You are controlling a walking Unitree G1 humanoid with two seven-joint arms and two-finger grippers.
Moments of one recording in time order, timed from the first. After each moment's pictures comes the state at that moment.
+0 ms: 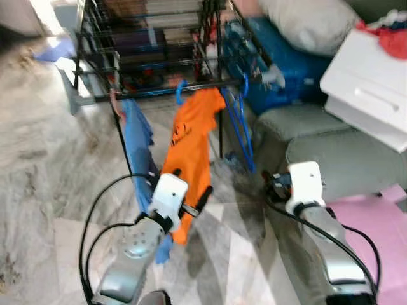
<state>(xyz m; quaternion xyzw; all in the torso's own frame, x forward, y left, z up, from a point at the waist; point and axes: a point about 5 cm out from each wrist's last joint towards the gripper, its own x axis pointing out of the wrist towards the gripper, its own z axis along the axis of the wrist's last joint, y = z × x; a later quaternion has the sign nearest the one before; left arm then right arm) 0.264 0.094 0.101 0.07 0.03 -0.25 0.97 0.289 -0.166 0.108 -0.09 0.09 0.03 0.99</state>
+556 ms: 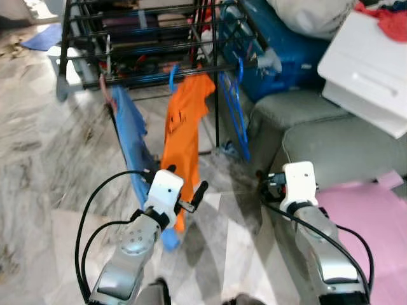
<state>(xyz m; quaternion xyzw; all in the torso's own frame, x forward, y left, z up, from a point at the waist) 0.267 0.097 0.103 0.07 0.02 -0.24 0.97 0.289 -0.160 0.104 -0.07 0.10 0.04 0.99</state>
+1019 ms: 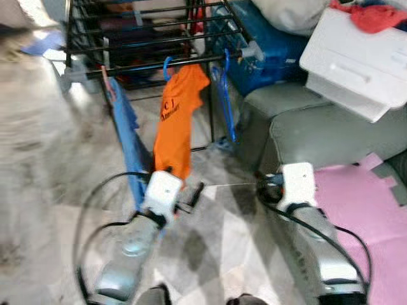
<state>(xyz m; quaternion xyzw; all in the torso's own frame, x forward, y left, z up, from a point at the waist) 0.267 0.093 0.103 0.06 0.02 -0.24 0.97 0.289 -0.162 0.105 -0.07 0.10 0.03 0.99</state>
